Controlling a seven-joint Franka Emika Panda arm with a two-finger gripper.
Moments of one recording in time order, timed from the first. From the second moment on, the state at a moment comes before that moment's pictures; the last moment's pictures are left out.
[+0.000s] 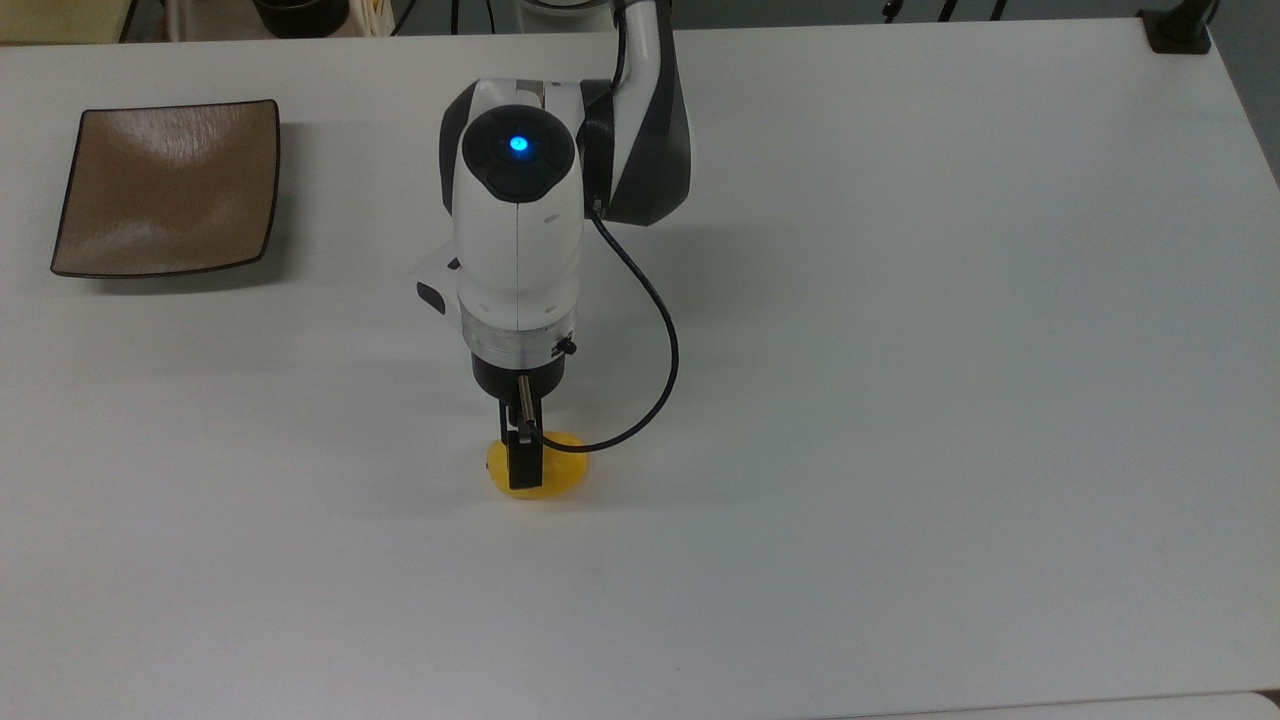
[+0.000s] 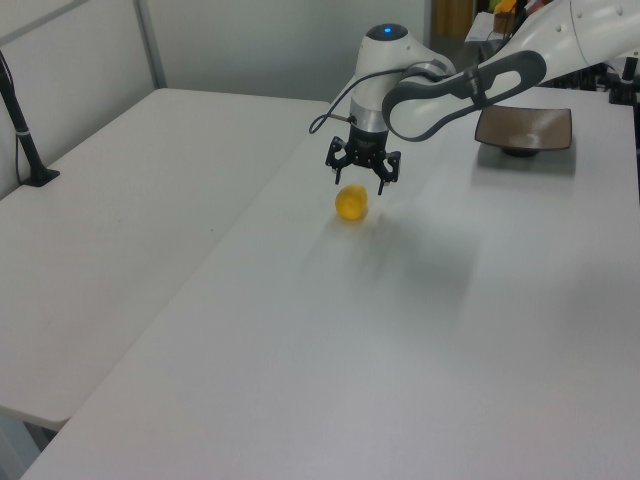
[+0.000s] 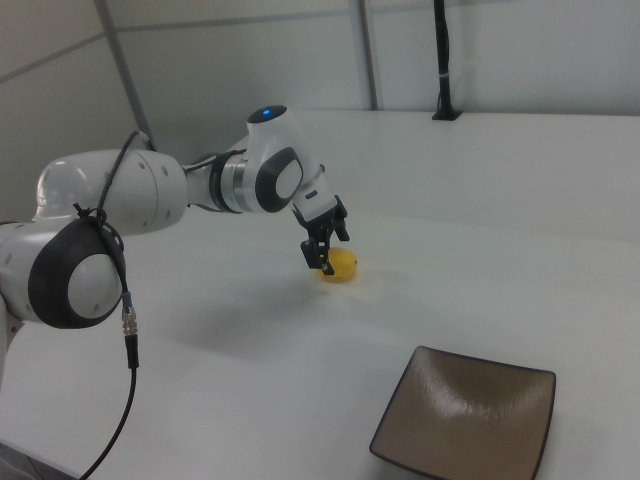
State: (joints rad) arm 0.17 0.73 -0.11 -1.29 -0.04 2.24 1.47
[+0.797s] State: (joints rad) arm 0.18 0.77 -0.11 -1.29 -0.05 2.30 1.46
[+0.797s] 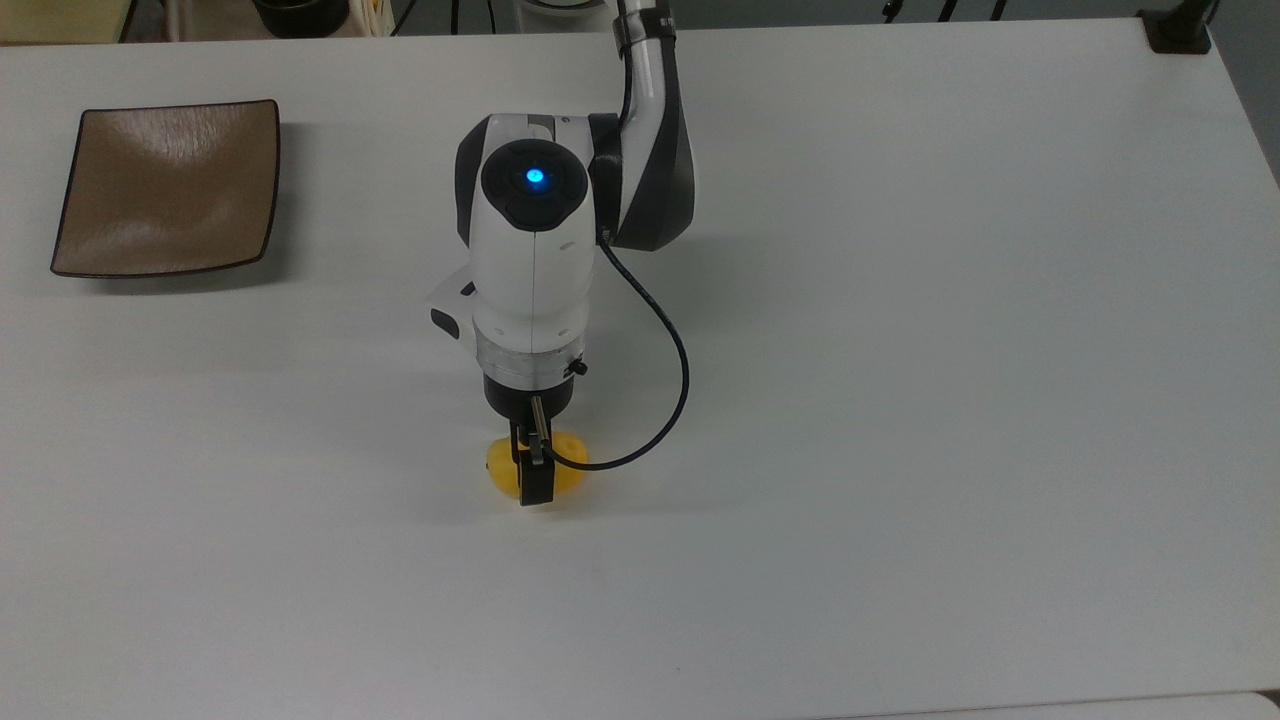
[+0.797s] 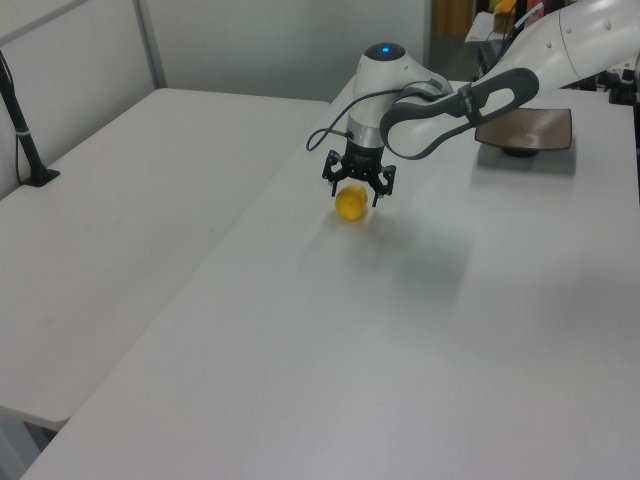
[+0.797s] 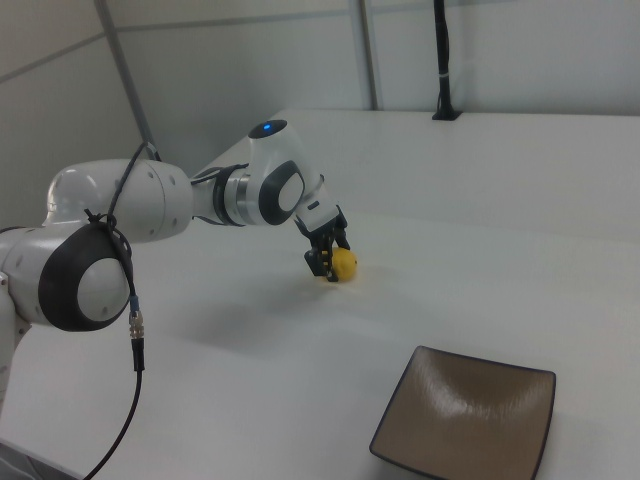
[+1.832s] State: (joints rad) arm 0.18 0.73 -0.11 -1.28 -0.06 2.30 1.36
